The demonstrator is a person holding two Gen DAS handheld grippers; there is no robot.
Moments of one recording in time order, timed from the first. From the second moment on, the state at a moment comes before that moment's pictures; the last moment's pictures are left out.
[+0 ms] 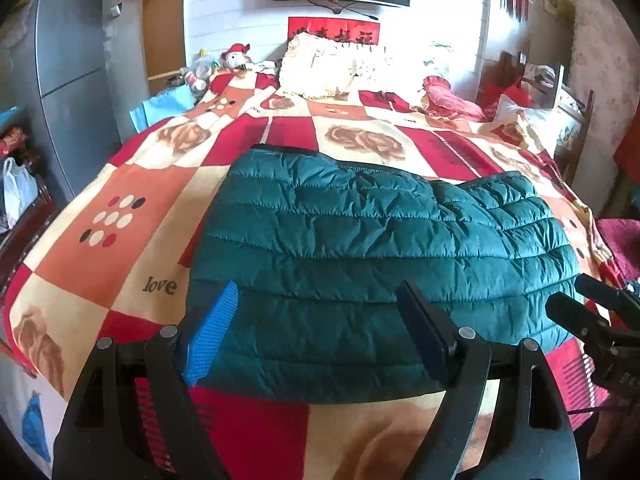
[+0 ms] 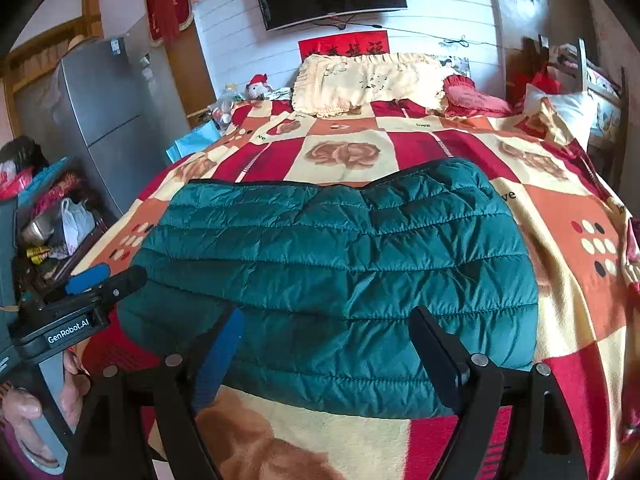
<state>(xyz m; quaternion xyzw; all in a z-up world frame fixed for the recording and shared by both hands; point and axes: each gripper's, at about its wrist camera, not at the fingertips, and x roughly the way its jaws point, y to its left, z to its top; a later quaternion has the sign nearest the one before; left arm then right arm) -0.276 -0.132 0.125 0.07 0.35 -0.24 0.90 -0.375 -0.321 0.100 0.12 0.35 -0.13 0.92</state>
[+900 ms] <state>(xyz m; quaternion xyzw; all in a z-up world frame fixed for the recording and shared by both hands) -0.283 -0.132 0.121 0.08 0.33 -0.22 0.91 -0.357 -0.292 0.096 0.13 0.34 -0.12 0.92</state>
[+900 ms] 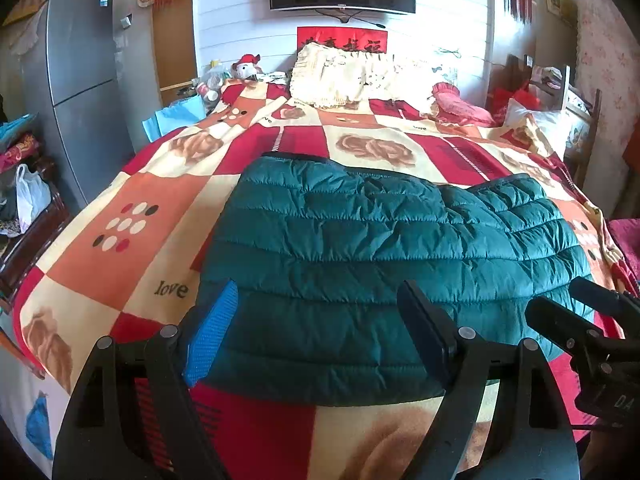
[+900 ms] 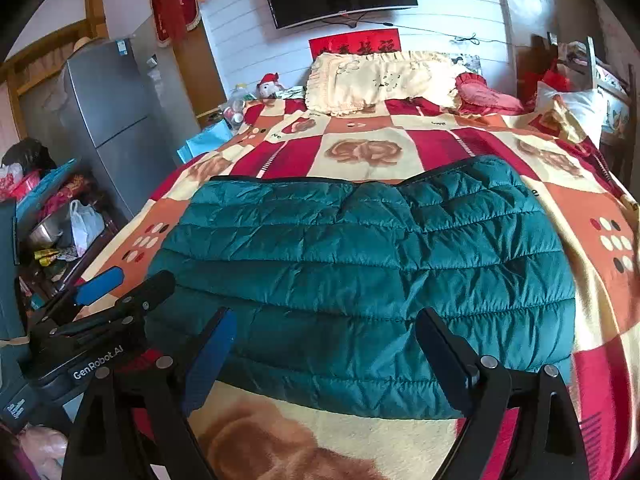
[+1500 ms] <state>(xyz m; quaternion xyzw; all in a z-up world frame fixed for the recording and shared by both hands) -0.284 -0.139 0.122 0.08 0.32 -0.23 0.92 -0.358 -0.301 0.095 0.13 0.34 -0.14 0.92</state>
